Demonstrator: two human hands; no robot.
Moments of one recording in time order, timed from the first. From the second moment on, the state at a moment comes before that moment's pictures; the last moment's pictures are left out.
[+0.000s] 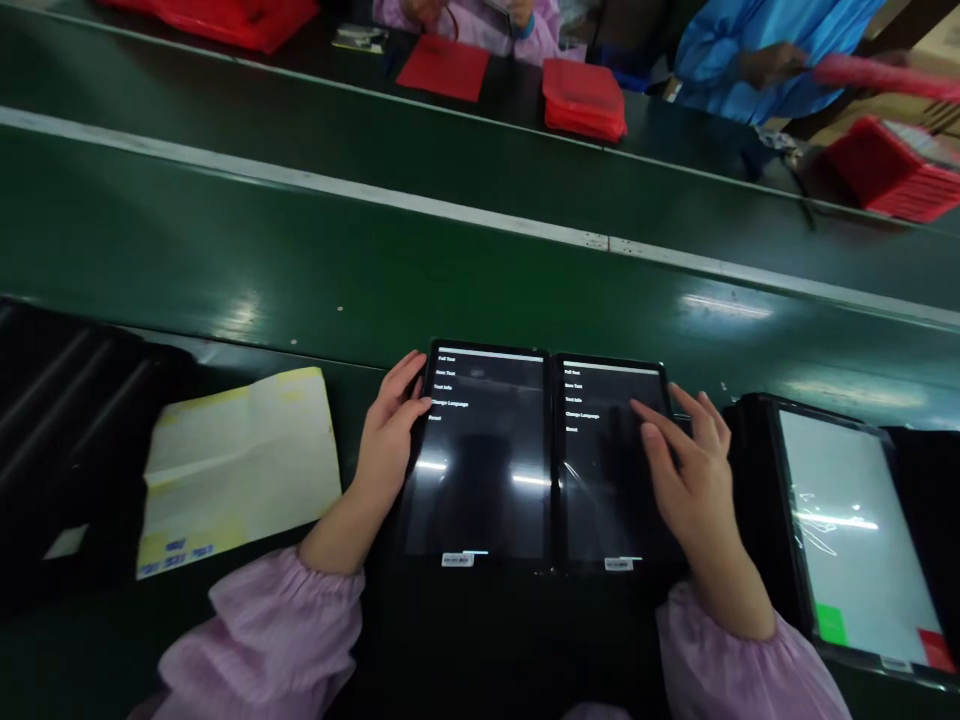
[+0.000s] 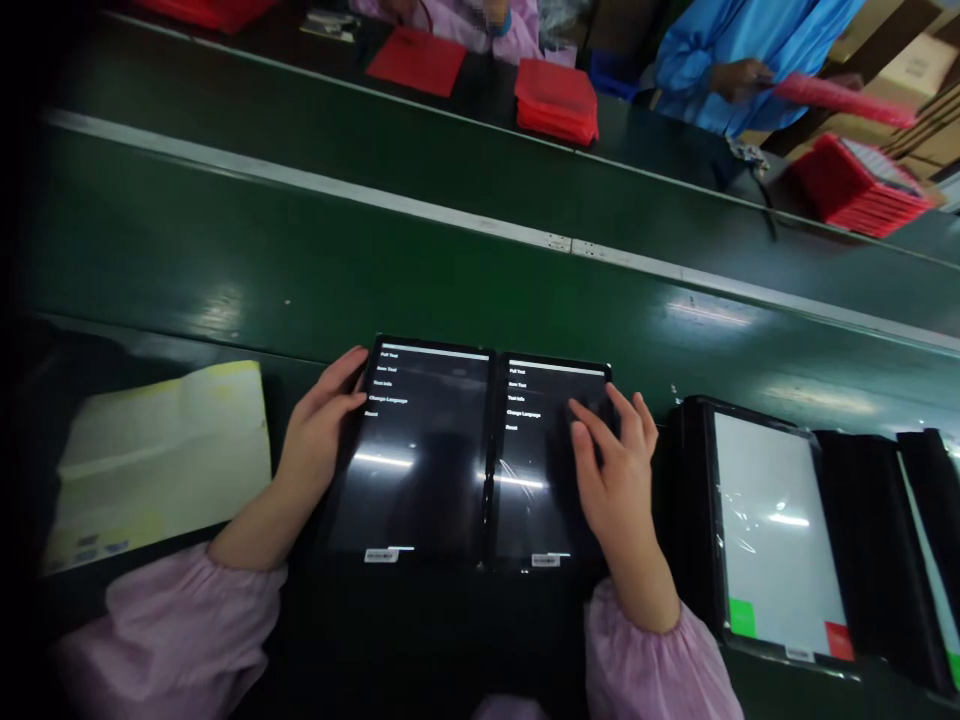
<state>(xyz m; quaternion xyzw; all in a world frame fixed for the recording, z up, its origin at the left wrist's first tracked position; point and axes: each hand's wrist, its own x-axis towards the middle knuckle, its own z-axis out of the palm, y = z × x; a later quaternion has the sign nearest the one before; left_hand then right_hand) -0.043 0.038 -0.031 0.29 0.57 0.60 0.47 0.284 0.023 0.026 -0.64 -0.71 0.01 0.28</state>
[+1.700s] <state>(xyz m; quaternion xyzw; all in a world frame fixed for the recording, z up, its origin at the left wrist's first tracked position) -0.046 0.057 -0.029 0.29 0.56 0.59 0.51 0.283 0.017 0.050 -0.58 -0.75 -0.03 0.31</state>
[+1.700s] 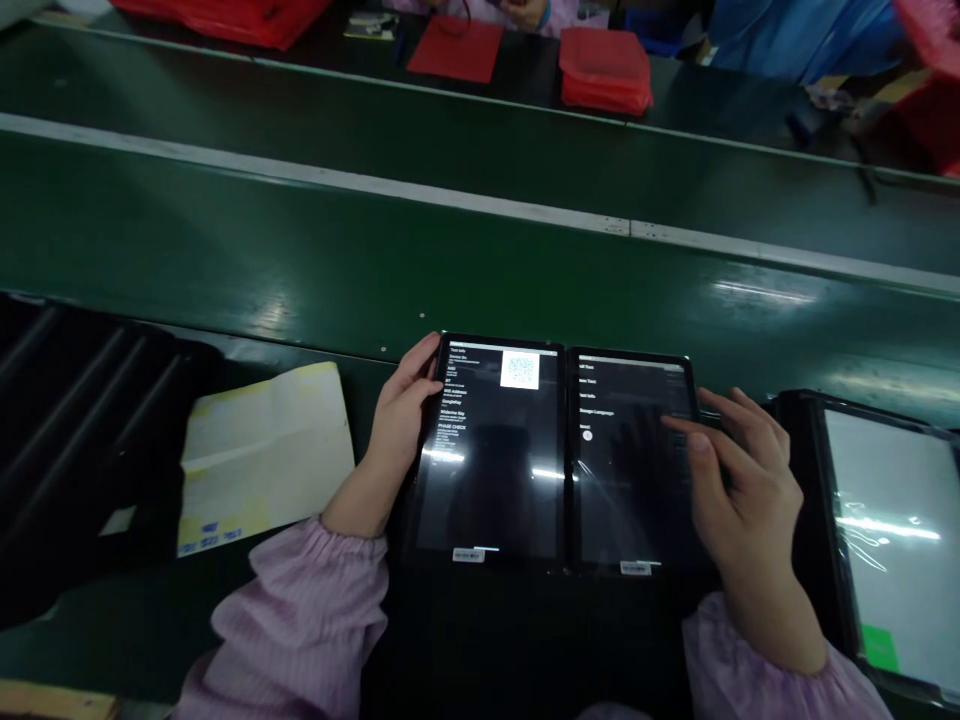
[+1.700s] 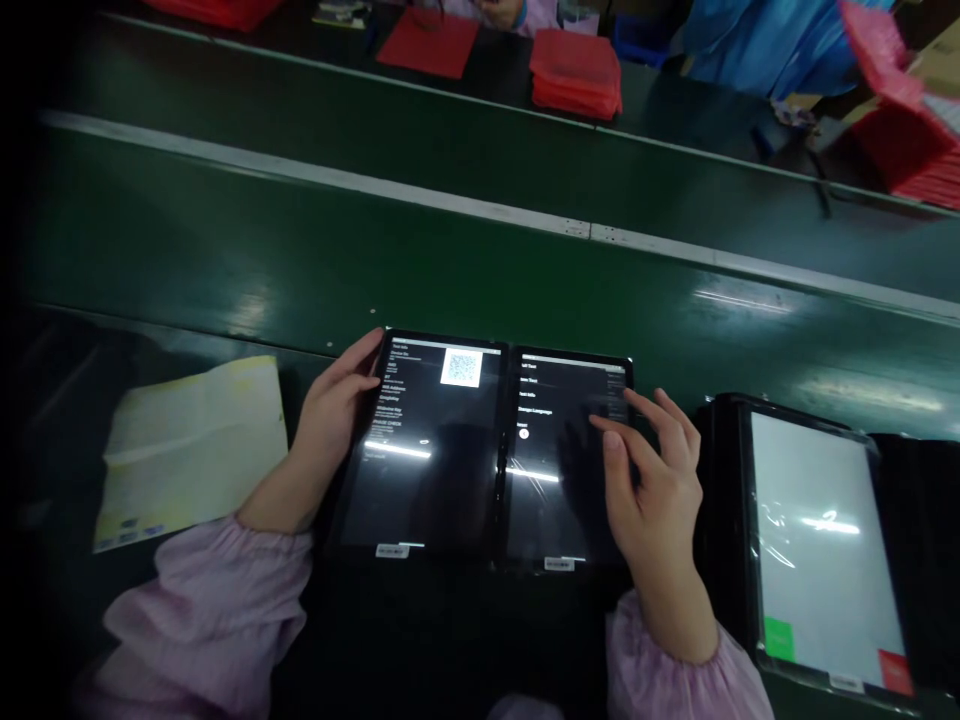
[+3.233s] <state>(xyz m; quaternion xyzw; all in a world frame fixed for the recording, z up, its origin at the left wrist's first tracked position) -0.044 0.070 -0.025 0.30 0.63 0.55 0.46 0.272 0.031 0.039 -0.55 -0.79 0.04 0.26</state>
